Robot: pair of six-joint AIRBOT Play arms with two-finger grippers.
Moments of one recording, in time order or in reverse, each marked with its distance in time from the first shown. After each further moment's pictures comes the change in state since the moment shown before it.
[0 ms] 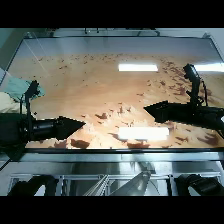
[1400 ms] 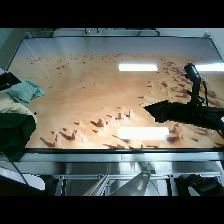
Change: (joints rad) left arm 0.664 -1.323 1.240 0.591 0.024 0.039; right arm 0.000 0.000 0.000 0.003 -0.011 0.000
